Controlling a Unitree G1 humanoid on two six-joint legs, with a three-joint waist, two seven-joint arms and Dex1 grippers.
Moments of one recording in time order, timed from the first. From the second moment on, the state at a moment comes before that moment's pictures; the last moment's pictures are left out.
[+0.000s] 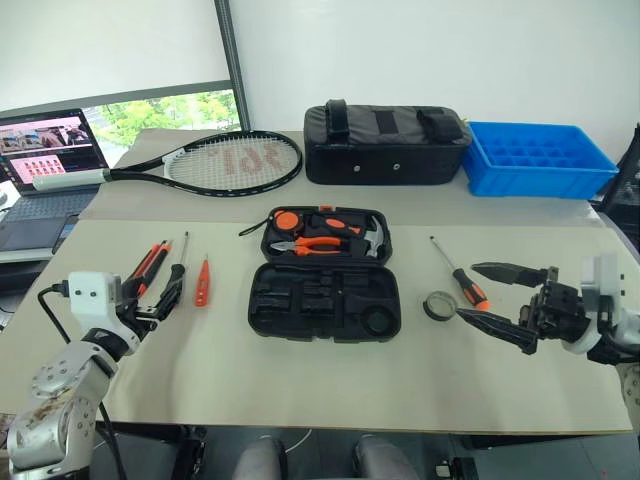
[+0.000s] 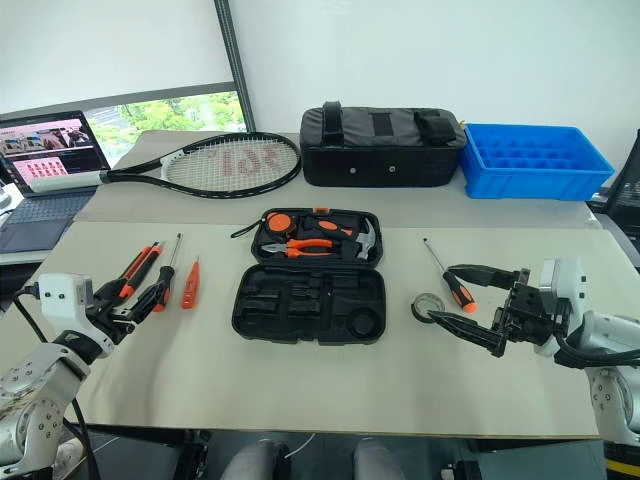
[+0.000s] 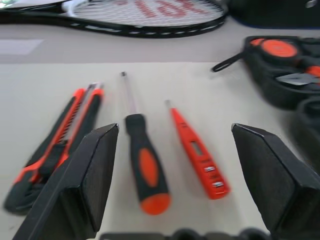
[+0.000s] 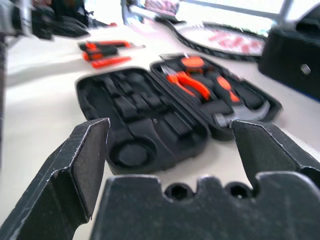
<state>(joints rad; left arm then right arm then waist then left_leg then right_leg) 0.10 0.51 0.45 -0.31 -0.50 0.55 -0.34 -0.01 -0.79 -0.37 -0.19 0.69 0.25 1.25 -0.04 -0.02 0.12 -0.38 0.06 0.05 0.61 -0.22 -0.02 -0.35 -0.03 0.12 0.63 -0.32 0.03</state>
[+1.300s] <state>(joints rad) -0.12 0.56 0.28 -0.11 -0.34 0.75 -0.29 0.04 -0.78 -0.38 -0.19 0.73 0.23 1.33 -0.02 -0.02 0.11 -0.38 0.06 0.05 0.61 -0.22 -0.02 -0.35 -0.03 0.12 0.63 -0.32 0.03</state>
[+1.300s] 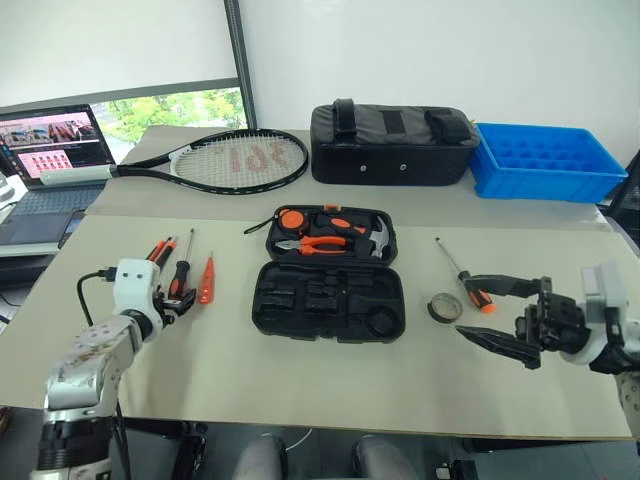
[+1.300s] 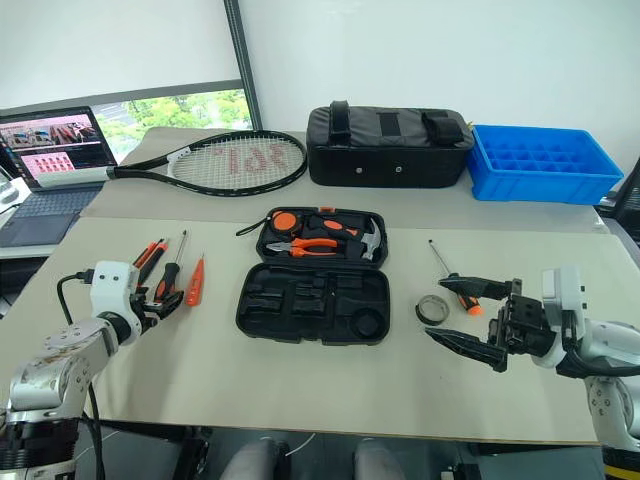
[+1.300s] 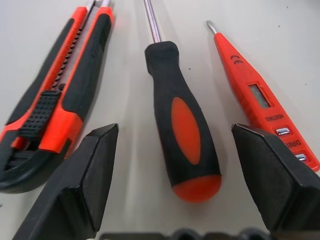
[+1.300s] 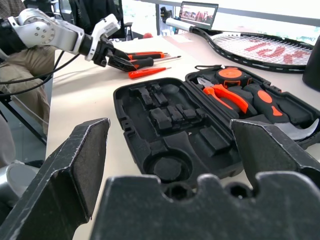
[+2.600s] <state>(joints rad) -0.93 0.55 -0.35 0.83 0.06 -0.44 -1.31 0.31 -0.70 -0.60 -0.29 0.73 0.20 1.23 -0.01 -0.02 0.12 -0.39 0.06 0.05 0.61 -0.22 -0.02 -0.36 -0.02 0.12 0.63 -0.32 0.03</state>
